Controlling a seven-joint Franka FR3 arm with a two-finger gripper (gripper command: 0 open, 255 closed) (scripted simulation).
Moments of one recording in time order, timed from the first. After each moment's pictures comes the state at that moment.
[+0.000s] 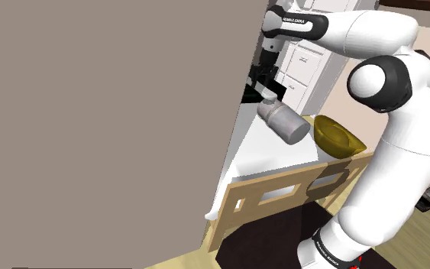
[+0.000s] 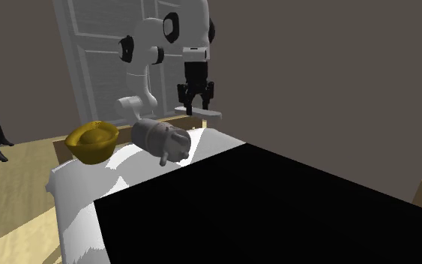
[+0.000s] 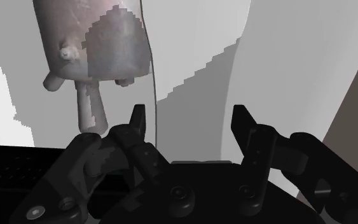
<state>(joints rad) -0.12 0.23 -0.19 -1.43 0.06 1.65 -0.12</state>
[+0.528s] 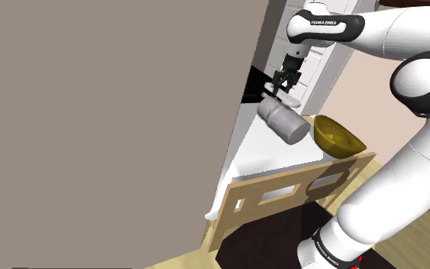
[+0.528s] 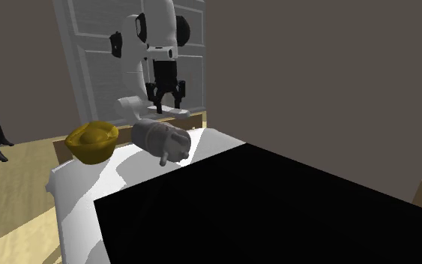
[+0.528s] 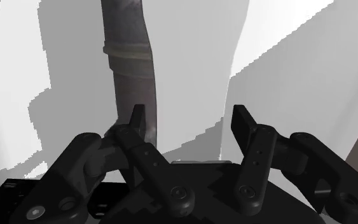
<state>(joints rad) -0.17 -0.01 -0.24 -1.73 0.01 1.71 -0.22</state>
